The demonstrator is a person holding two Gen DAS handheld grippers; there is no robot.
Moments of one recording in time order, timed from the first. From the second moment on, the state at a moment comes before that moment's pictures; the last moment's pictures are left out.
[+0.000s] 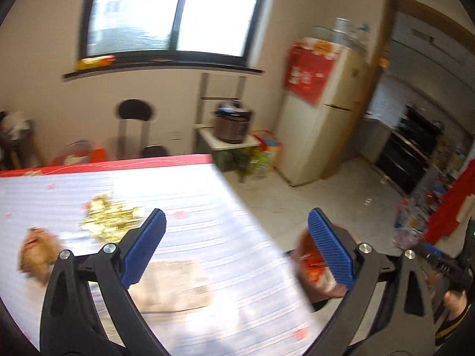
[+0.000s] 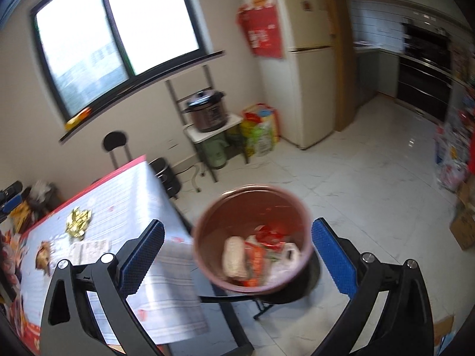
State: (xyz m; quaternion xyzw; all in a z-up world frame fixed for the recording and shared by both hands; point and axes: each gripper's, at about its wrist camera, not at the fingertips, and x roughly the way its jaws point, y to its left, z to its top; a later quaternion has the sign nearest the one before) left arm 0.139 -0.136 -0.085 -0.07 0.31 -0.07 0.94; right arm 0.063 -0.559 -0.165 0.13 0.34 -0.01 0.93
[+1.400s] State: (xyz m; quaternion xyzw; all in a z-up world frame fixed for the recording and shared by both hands) left arm 0.006 0.237 -0.262 -0.30 0.42 0.04 0.85; right arm 0.122 -0.042 -0.233 -0.13 0.47 0.24 0.84
